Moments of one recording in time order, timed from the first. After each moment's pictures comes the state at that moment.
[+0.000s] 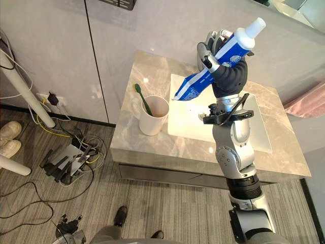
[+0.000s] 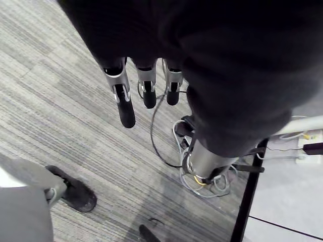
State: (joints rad) left arm 0.23 0.06 0.45 0.71 -0.08 -0.03 0.22; right arm -0.48 -0.39 0.05 -0.28 0.71 -0.20 0.00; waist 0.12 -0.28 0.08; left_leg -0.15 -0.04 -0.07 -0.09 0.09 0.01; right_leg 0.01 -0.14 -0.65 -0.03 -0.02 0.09
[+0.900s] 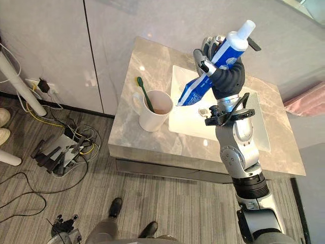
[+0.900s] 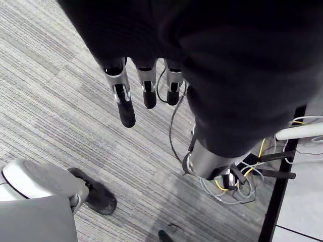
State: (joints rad) left arm 0.19 0.11 0.46 0.77 -0.11 -0.05 0.22; right arm -0.49 -0.44 0.08 -0.32 0.77 -0.21 0.03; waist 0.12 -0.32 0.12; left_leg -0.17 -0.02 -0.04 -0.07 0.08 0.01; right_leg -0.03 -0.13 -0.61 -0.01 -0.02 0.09
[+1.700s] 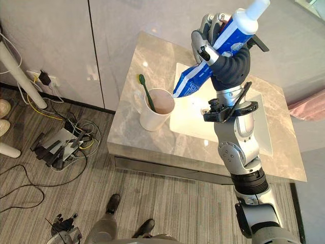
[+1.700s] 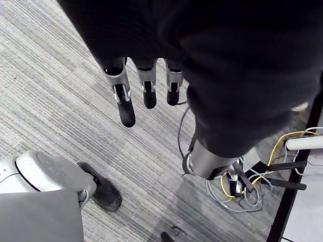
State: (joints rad) left arm 0.18 0.10 0.46 0.77 -0.15 -0.05 0.22; right arm -0.55 -0.44 0.13 -0.32 0.78 -0.23 0.02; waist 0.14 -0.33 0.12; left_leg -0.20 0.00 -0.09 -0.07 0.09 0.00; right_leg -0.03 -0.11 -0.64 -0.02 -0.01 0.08
